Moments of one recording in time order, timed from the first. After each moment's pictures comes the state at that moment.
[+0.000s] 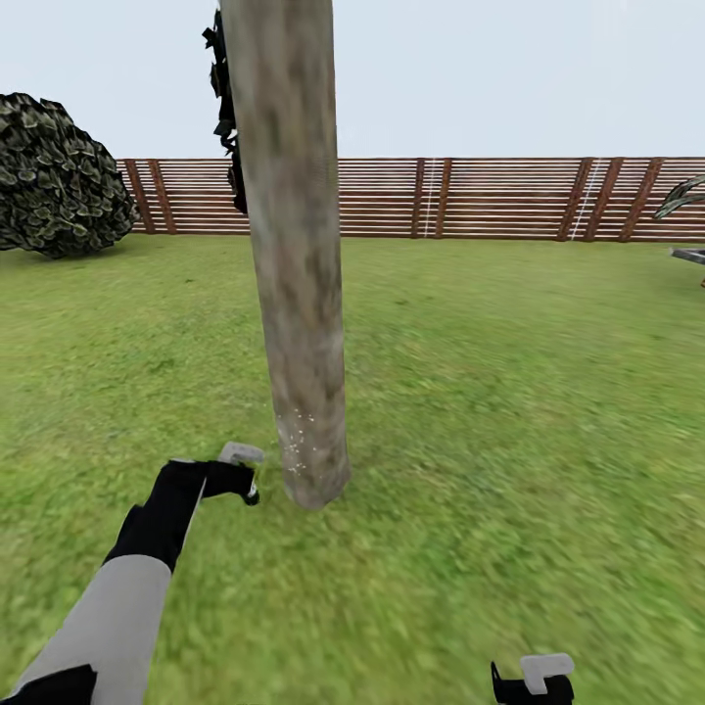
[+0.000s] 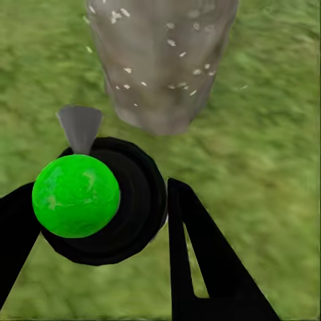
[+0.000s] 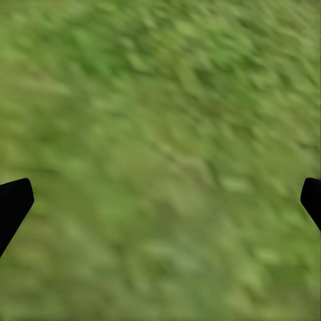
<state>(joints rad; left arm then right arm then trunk) -0.77 -0.01 0.25 -0.87 -0.52 0.62 -0.53 -0.36 -0.05 -0.42 -0.19 0.53 -0.45 -0.11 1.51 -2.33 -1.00</state>
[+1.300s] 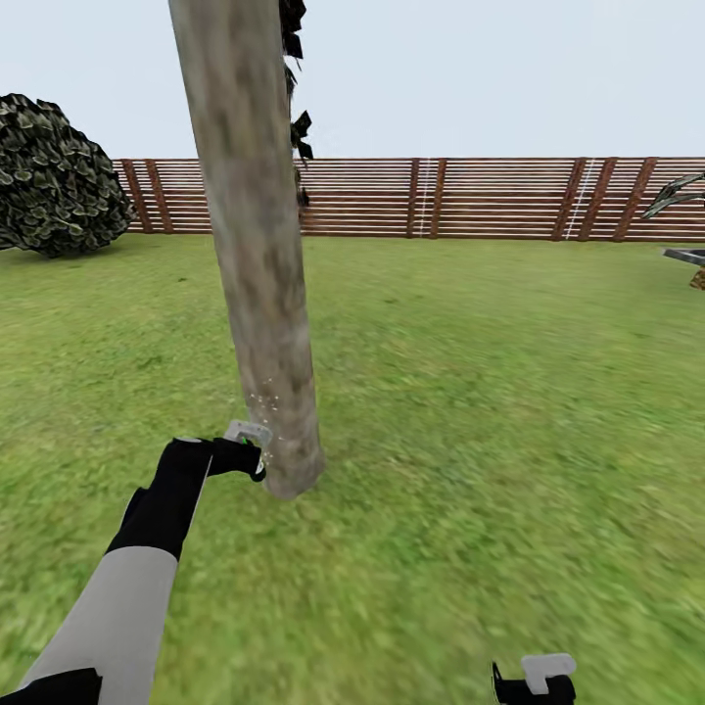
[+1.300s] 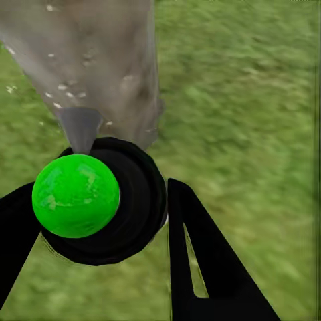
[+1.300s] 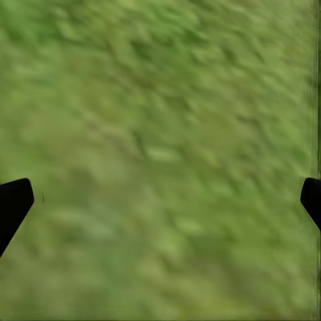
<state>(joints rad) -0.78 -0.03 0.18 -1.01 -0.52 0.69 -0.55 -0.36 -0.06 -0.42 -0.19 0.53 -0.45 -0.11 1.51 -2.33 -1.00</state>
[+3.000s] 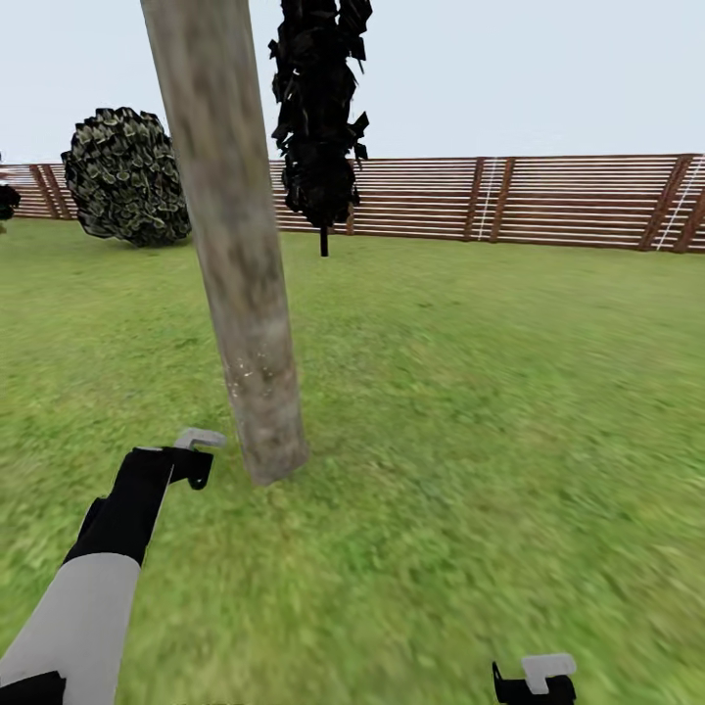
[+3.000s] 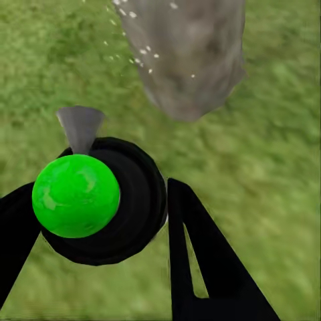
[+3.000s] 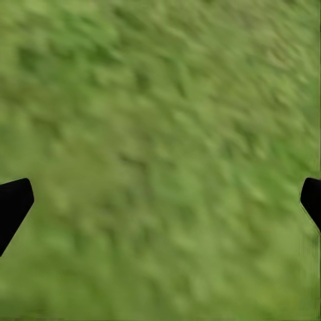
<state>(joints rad) -0.77 0.08 0.25 -0.98 -0.52 0.68 -0.38 -0.36 -0.06 -0.42 -0.19 0.53 -0.45 -0.11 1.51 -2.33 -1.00</state>
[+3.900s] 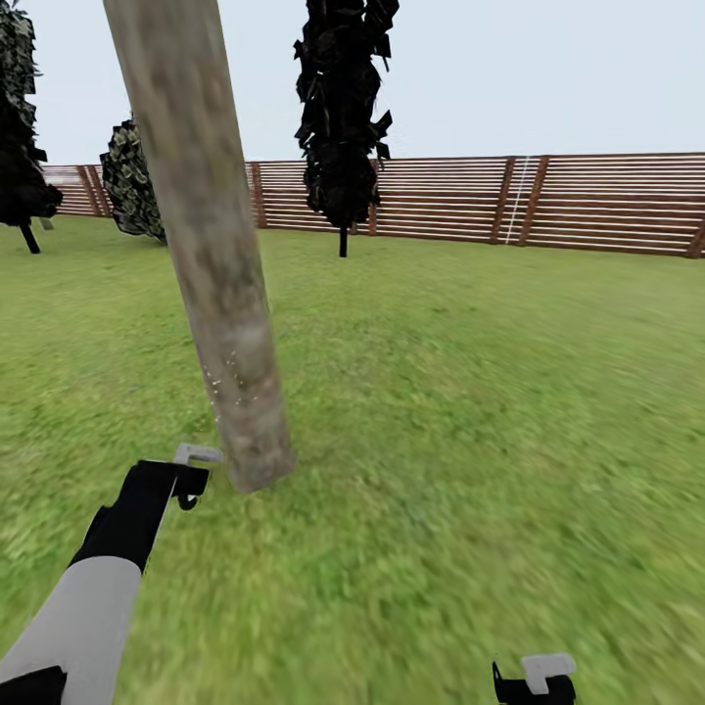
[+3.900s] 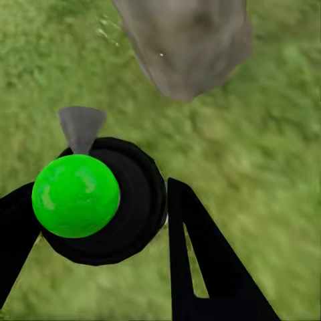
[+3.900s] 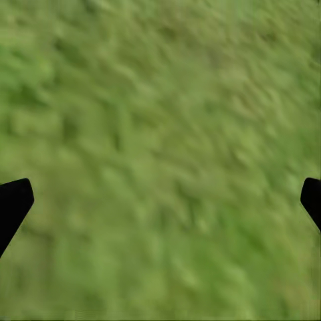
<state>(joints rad) -0.77 0.08 0.26 -0.88 -0.53 0.68 -0.29 -0.36 -0.06 -0.42 -0.19 0.53 -0.45 -0.11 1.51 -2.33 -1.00</state>
